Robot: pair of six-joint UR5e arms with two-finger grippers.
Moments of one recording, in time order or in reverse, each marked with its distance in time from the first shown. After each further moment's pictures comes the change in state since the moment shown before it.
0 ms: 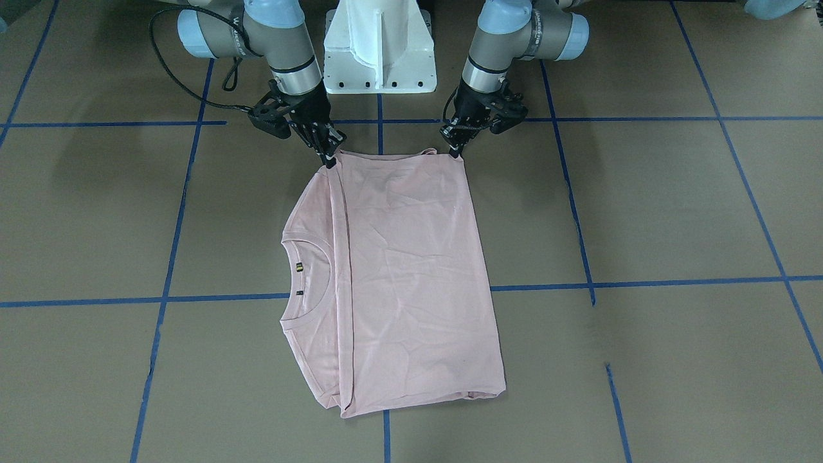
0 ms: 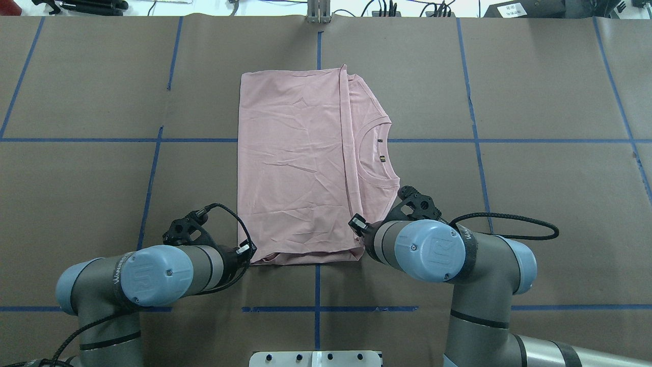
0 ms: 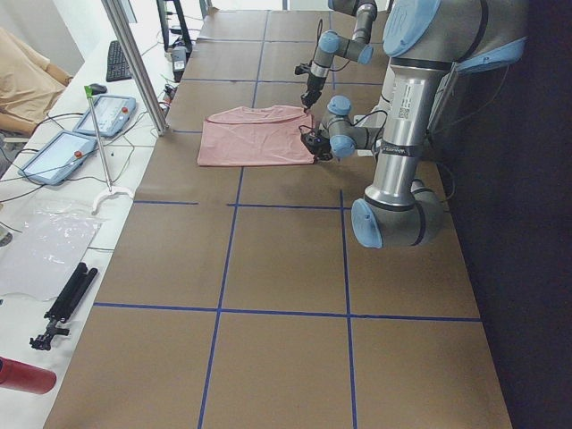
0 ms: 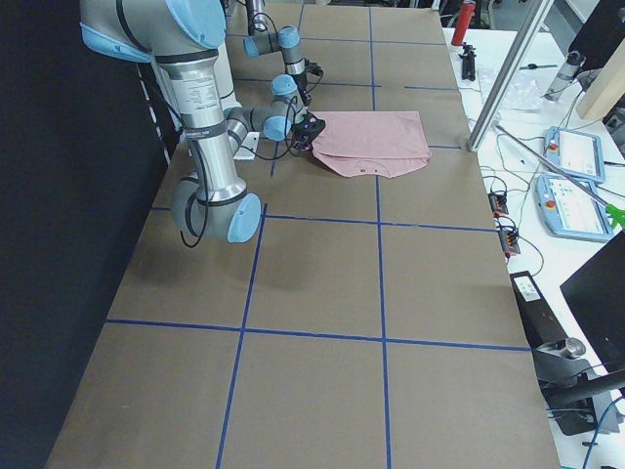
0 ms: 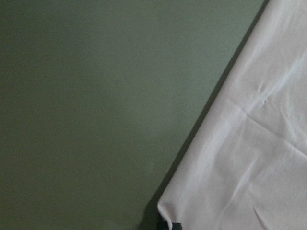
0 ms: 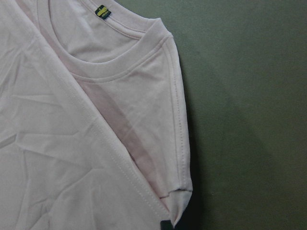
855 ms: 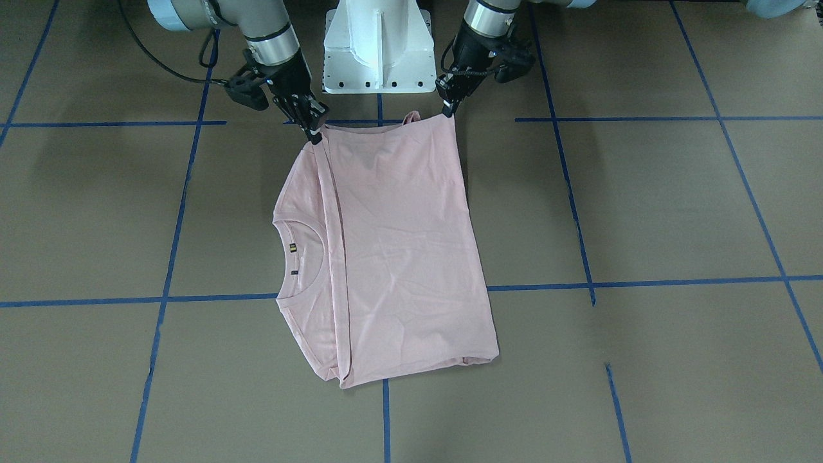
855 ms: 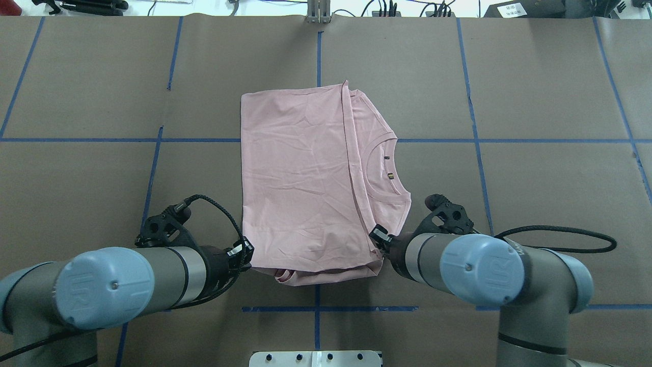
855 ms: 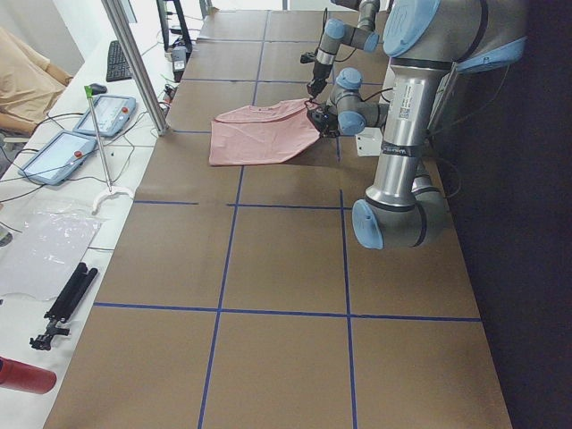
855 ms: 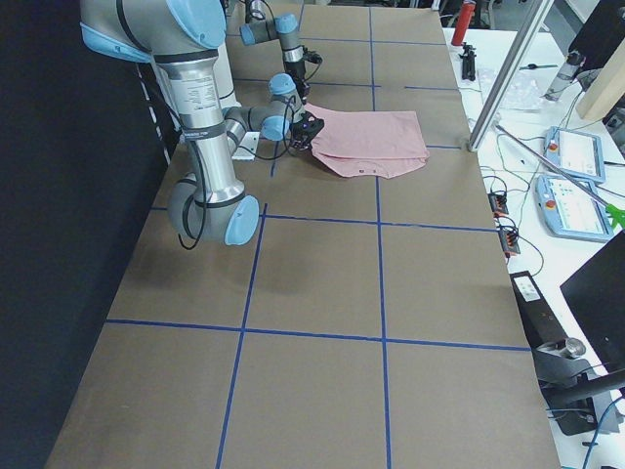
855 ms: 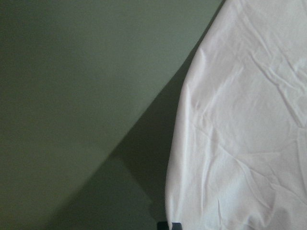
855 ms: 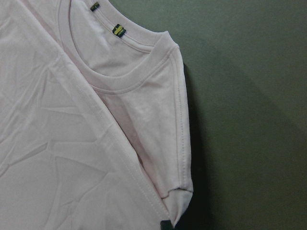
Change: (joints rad) left arm 0.015 0.008 -0.330 0.225 -0.002 -0.060; right arm -0.031 -0.153 0.248 -0.031 0.001 0.009
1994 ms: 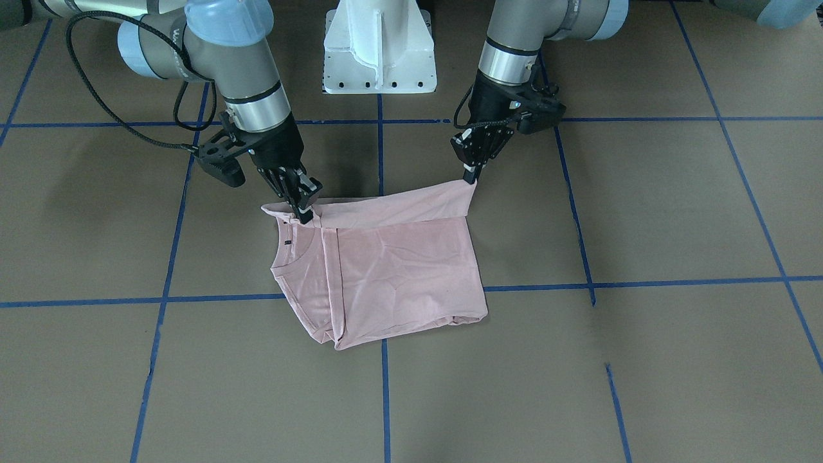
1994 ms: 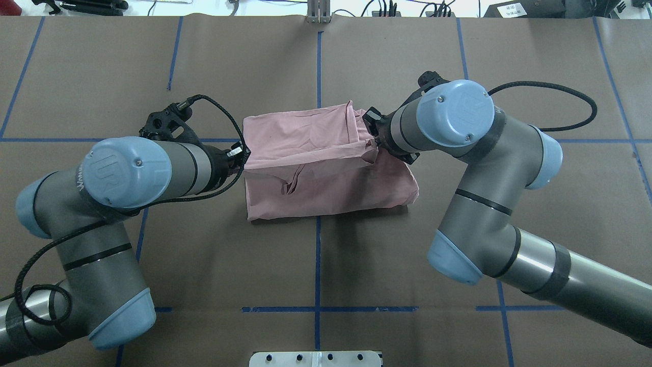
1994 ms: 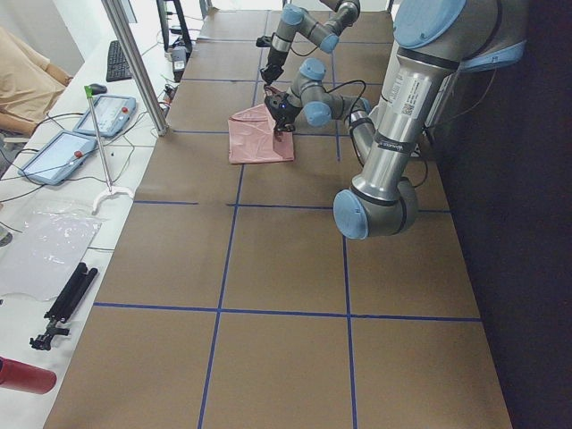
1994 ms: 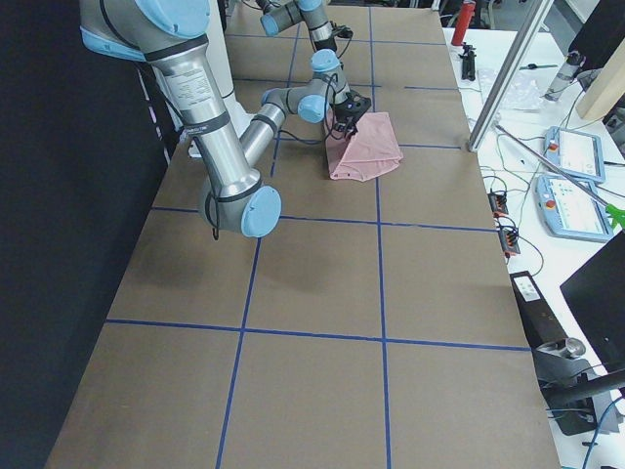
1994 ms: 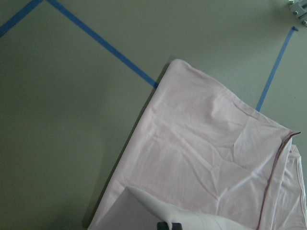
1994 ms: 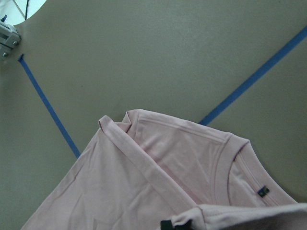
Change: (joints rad) left arm -0.288 -0.153 0.284 -0.084 -0.004 0.286; right arm 0.359 0.336 -0.380 -0.028 0.153 -0.170
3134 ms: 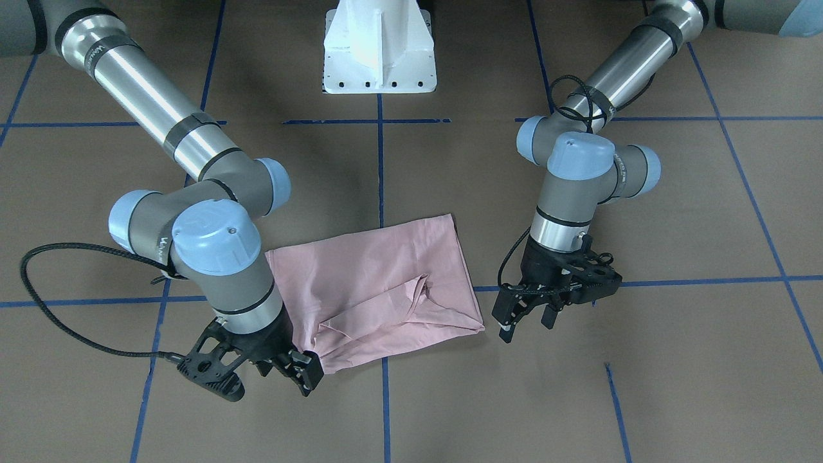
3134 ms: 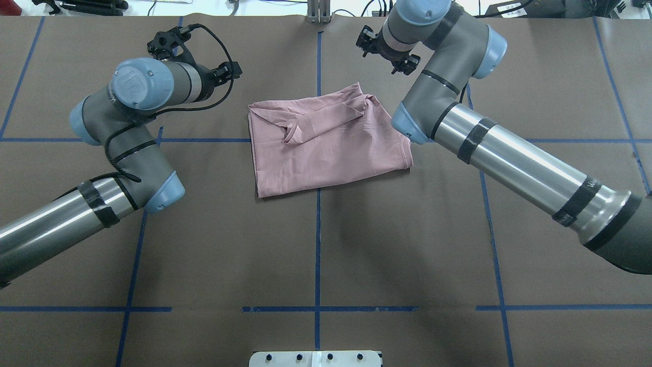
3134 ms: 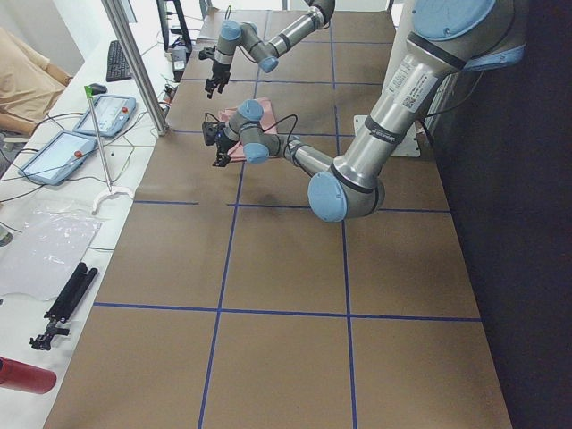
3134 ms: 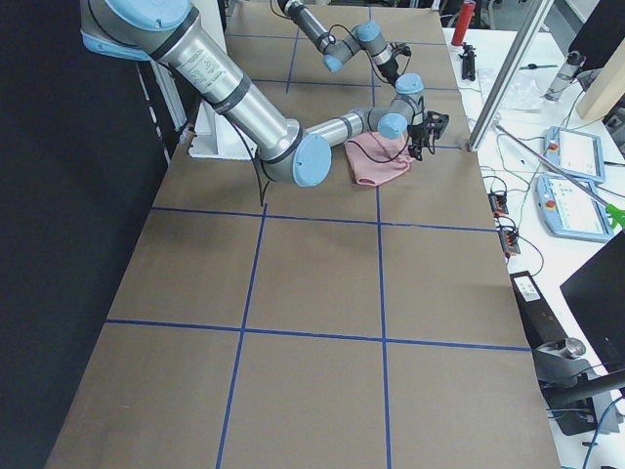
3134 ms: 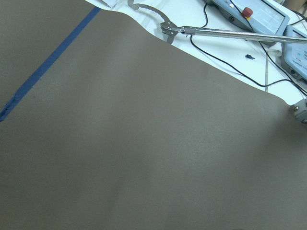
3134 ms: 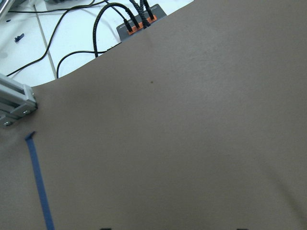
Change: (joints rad) left arm -0.233 -0.144 0.586 -0.516 -0.026 0.359; right arm 0.246 0.300 -0.723 0.359 0.185 -0.427
